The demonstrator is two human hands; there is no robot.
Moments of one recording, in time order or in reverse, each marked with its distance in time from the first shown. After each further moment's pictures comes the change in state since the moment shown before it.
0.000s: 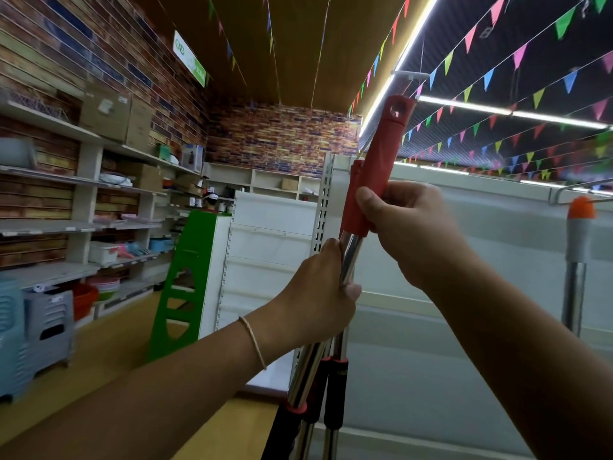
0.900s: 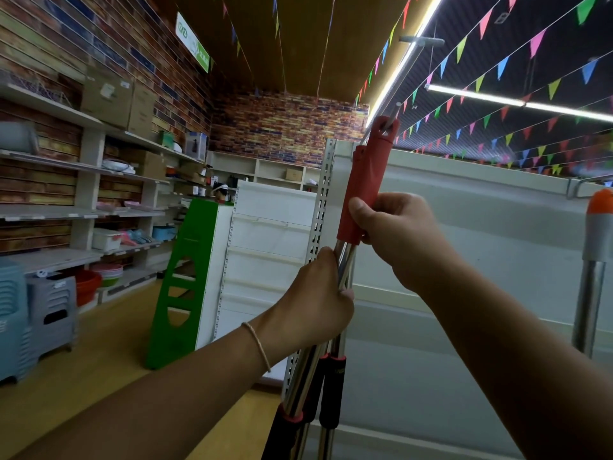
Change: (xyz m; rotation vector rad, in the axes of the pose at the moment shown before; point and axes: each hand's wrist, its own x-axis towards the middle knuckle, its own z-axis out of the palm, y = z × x) left_hand 0.012 -0.025 0.025 -0.016 0.004 -0.146; right_hand 0.024 0.044 0.004 -0.099 -0.048 0.065
